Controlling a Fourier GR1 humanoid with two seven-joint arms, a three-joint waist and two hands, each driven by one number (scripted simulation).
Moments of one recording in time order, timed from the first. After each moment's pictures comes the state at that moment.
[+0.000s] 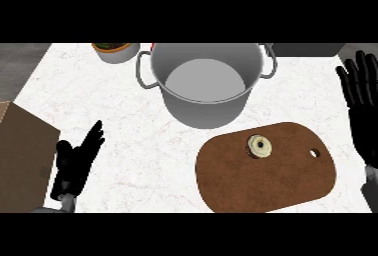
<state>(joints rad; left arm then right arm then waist) 0.00 0.31 -0.20 -1.45 0.16 0.20 0.21 -0.19 -0.57 0.15 -1.69 -0.44 -0.25 -0.24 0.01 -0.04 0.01</state>
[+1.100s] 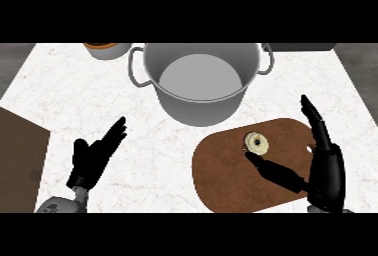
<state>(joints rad) -0.07 0.28 -0.25 -1.39 0.18 0.02 0.13 -0.06 -0.44 0.46 -1.82 0.29 -0.81 0.17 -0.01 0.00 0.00</state>
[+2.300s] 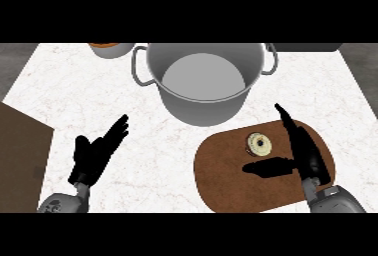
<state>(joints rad) -0.09 0.25 -0.20 -1.37 0.14 -0.05 0.13 -0.17 -0.39 0.39 -1.62 0.19 -0.31 0.64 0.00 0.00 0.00</state>
